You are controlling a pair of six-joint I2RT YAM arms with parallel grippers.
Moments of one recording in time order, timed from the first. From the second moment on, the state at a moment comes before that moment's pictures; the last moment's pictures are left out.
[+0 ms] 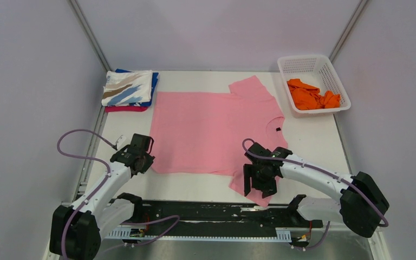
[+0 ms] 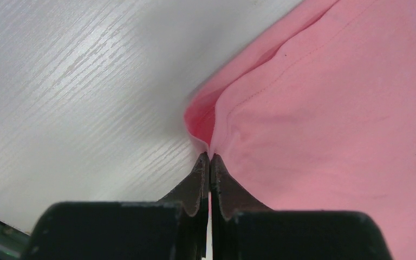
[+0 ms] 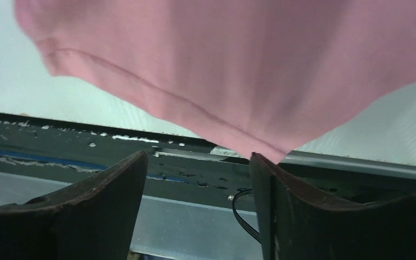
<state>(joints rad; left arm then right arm) -0.25 0.95 0.50 -0.66 -0.35 -1.13 0.79 1.18 0.68 -0.90 -0.13 0.82</state>
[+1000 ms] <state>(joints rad) -0.25 0.84 0.50 -0.81 -0.31 -1.07 0.90 1.15 0.57 -0.92 -0.04 1.07</state>
